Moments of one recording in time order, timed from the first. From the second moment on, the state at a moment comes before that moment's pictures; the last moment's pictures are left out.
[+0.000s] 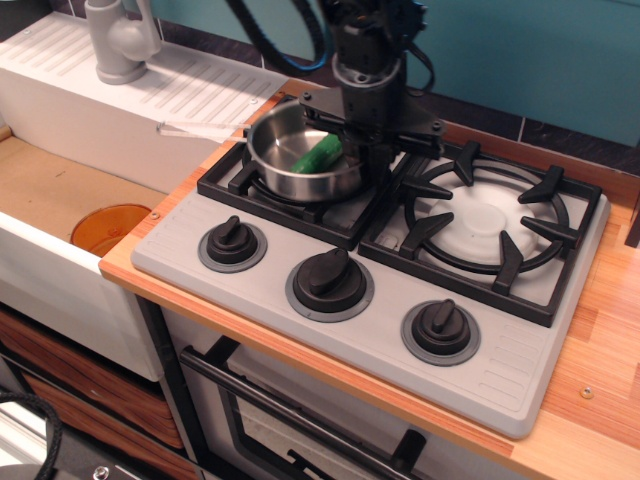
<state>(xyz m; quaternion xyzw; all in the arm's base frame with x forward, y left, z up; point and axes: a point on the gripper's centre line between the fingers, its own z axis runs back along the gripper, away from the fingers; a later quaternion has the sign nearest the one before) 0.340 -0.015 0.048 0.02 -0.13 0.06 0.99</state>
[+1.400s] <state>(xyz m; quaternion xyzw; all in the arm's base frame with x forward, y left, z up) 0.351 -0.138 0.048 0.06 -0.18 0.10 0.98</state>
